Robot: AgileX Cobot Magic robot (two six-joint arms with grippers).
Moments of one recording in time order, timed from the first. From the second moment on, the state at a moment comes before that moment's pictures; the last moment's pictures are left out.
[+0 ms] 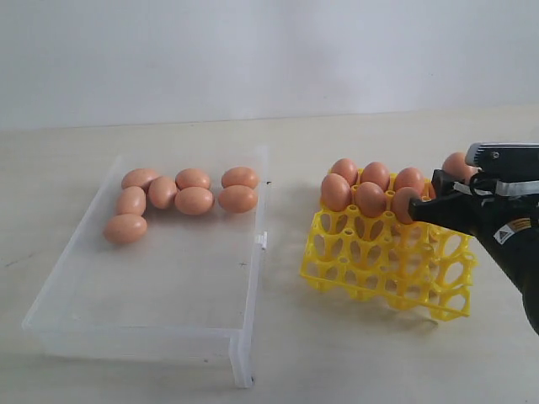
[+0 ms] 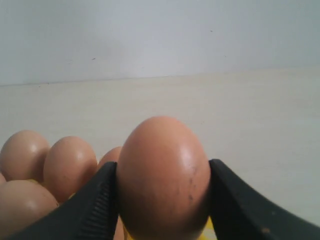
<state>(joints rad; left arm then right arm) 0.08 0.01 0.00 0.08 0.38 0.02 0.21 1.95 -0.46 0.21 -1.16 -0.01</state>
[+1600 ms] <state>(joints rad) 0.08 0.01 0.00 0.08 0.38 0.02 0.19 2.10 -0.56 0.17 -1.17 -0.03</state>
